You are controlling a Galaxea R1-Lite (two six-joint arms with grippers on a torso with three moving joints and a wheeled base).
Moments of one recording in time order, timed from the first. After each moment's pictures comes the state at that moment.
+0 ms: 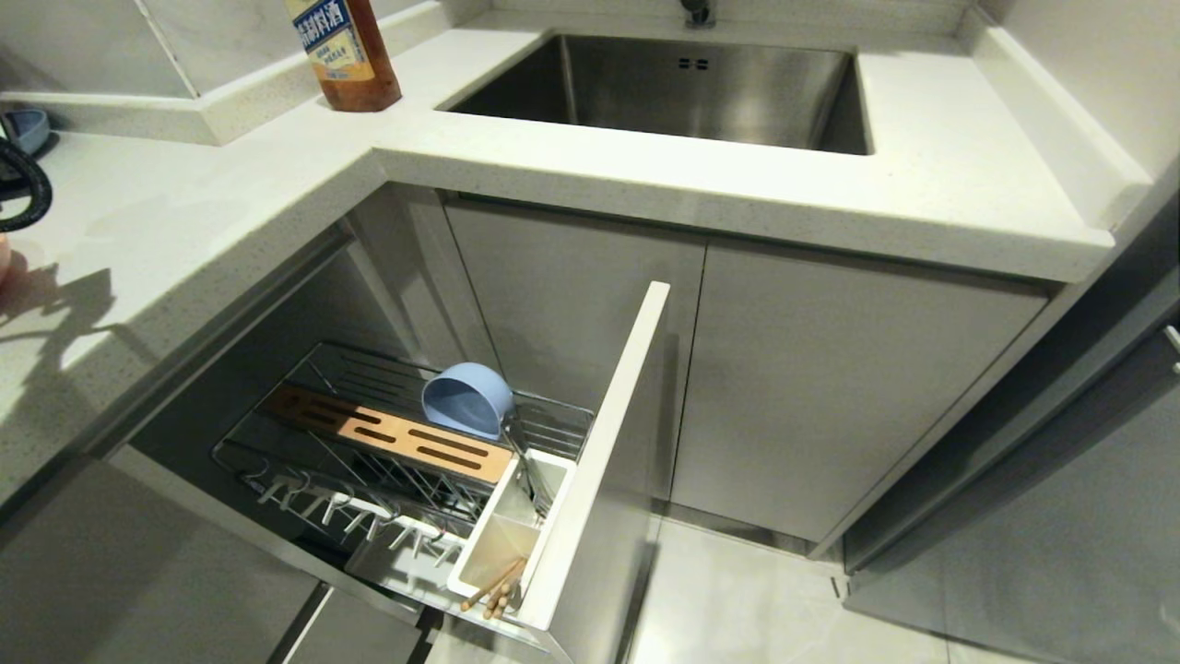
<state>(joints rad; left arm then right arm) 0.19 1.58 -1.96 0.80 0.48 -0.22 0.00 0.00 0.00 0.00 -0.01 0.01</state>
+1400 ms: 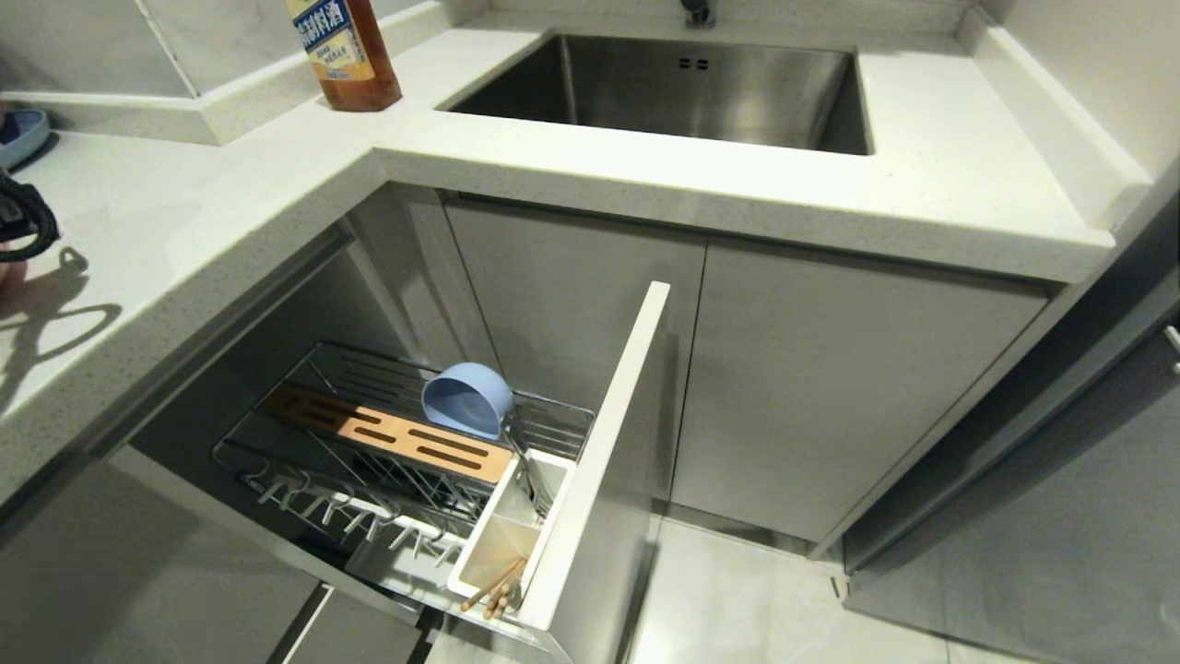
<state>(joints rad) 0.32 1.64 -1.92 0.78 0.41 -0.26 0.00 0.00 0.00 0.00 -0.01 0.01</state>
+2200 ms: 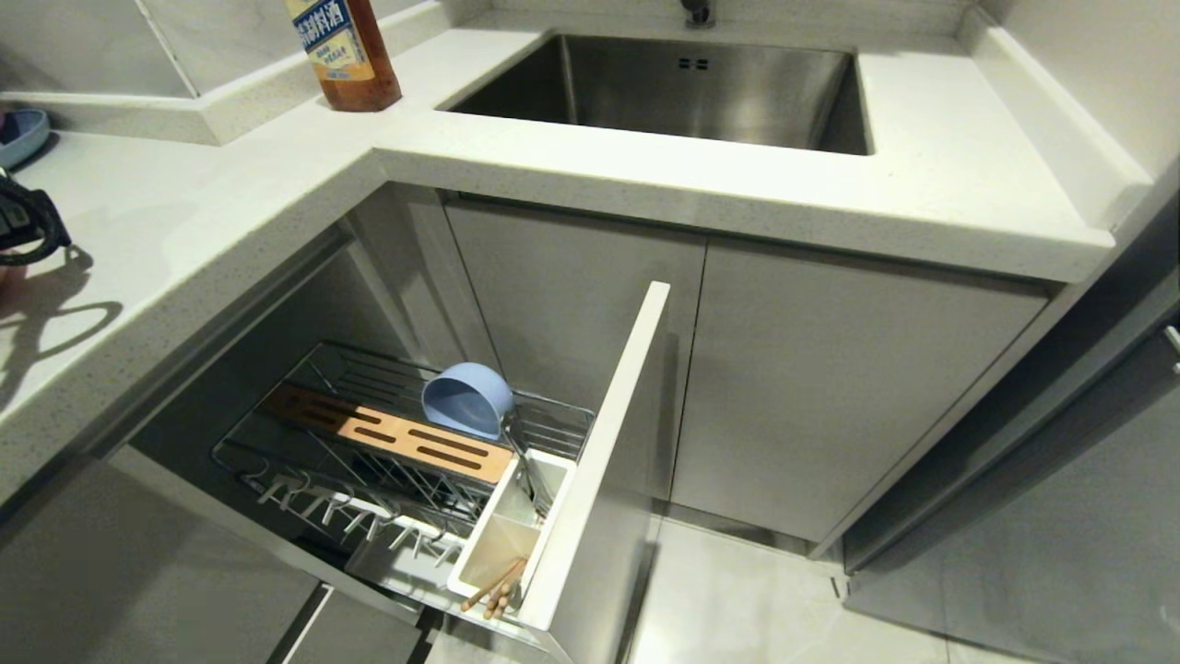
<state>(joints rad) 0.33 1.65 -1.92 0.78 0.40 -0.28 0.00 0.00 0.00 0.00 -0.01 0.01</state>
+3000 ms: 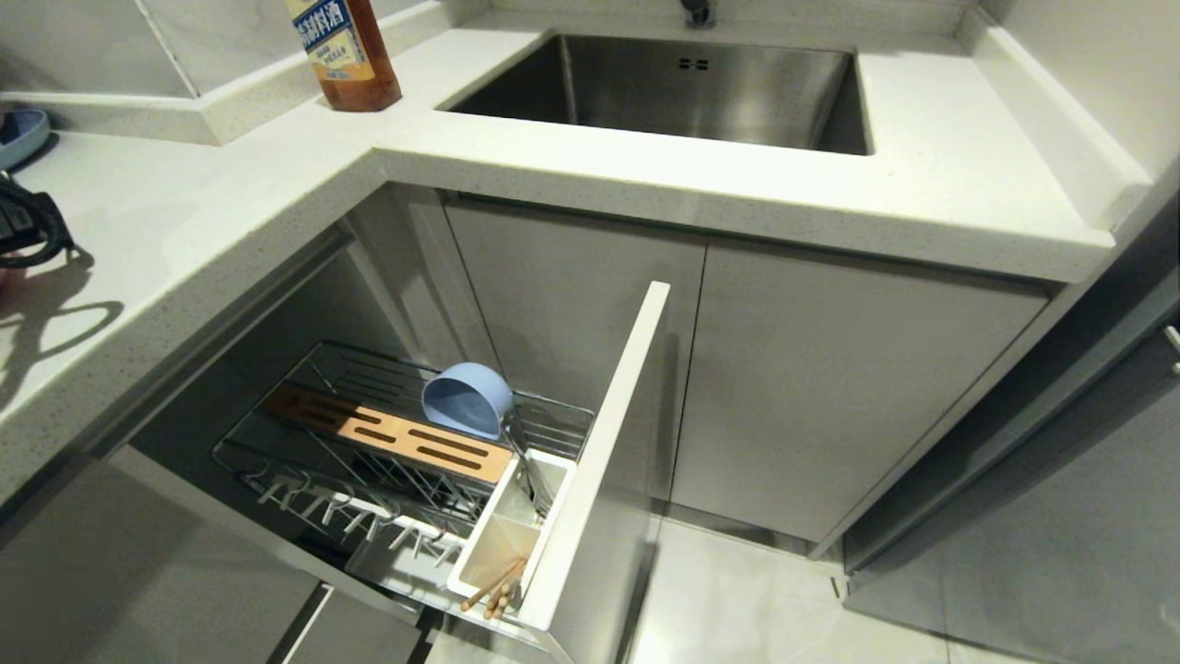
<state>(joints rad) 0.33 1.66 -1.91 0.78 0.40 -0.28 0.00 0.00 0.00 0.00 -0.01 0.01</state>
